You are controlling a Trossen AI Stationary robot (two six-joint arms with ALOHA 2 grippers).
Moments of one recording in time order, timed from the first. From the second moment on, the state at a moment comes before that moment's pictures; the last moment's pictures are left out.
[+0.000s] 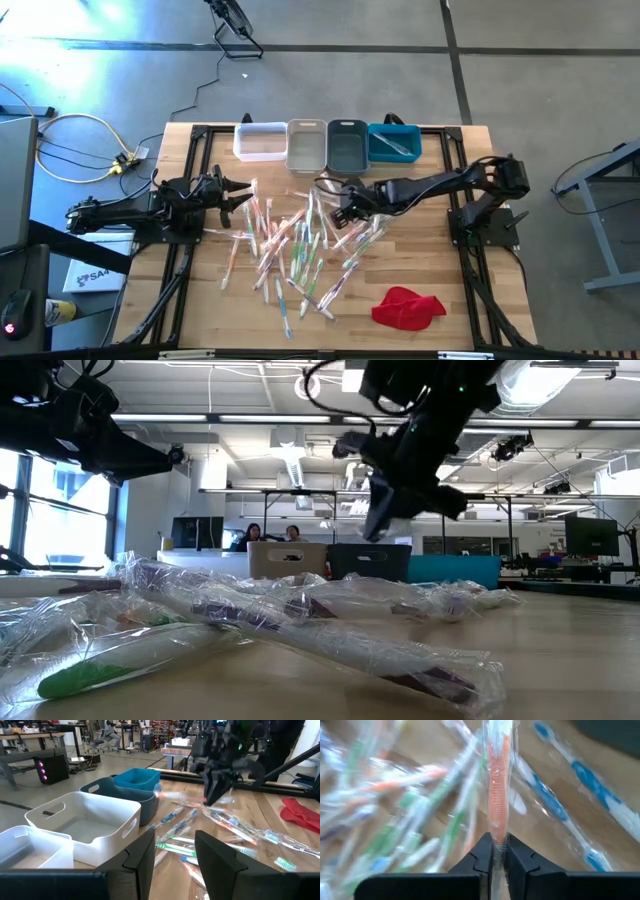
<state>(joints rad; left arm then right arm) 0.10 0.05 0.11 -0.11 -0.20 -0.05 0.00 1.66 1.06 -0.35 0.20 0.94</state>
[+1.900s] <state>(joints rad) 0.10 0.05 0.11 -0.11 -0.21 -0.05 -0.40 1.49 1.06 -0.14 0.34 0.53</state>
